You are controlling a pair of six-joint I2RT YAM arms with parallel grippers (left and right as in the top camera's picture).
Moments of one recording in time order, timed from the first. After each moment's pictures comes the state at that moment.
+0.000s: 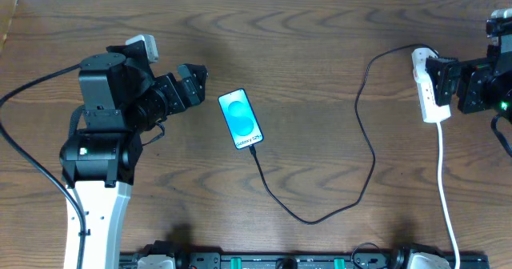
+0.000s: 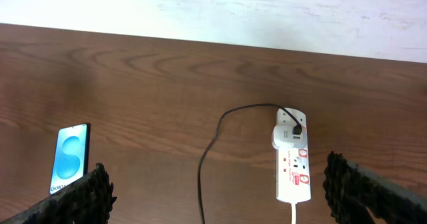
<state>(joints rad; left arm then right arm) -0.01 1.13 1.20 -0.71 0.36 -0.40 -0.19 1.21 1.70 -1.12 -0.34 -0.19</state>
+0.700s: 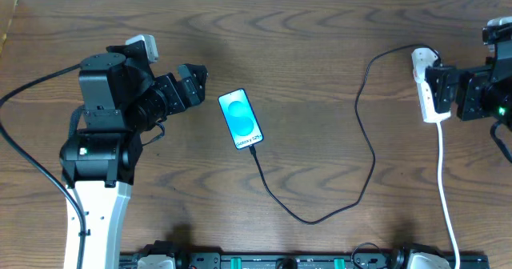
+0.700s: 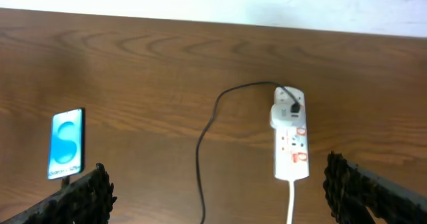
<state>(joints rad) -0.01 1.13 1.20 -0.71 0.36 -0.40 -0.19 1.21 1.70 -1.18 -0.31 -0.20</state>
